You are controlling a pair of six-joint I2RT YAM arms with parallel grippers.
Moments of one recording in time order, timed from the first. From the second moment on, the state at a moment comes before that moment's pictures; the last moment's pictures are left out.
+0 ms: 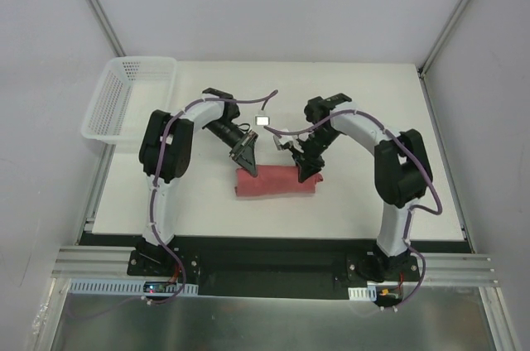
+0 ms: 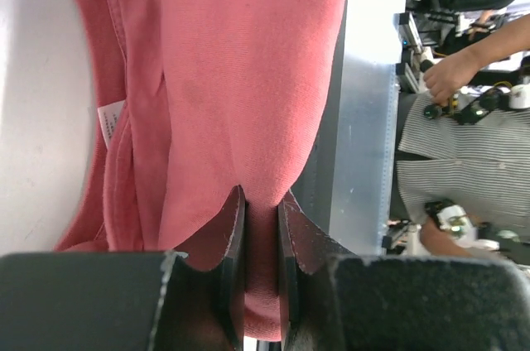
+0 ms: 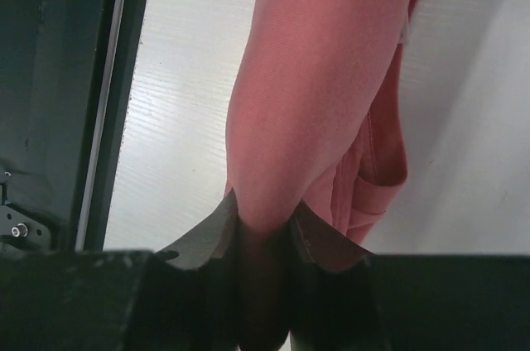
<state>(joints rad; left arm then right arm) -0.37 2.17 1.64 -1.42 1.17 0.83 0.50 1.89 1.47 -1.28 -0.77 -1.35</state>
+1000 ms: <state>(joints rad) -0.16 2.17 1.60 -1.27 0.98 0.52 0.50 2.38 1.93 -1.46 -0.80 -1.21</state>
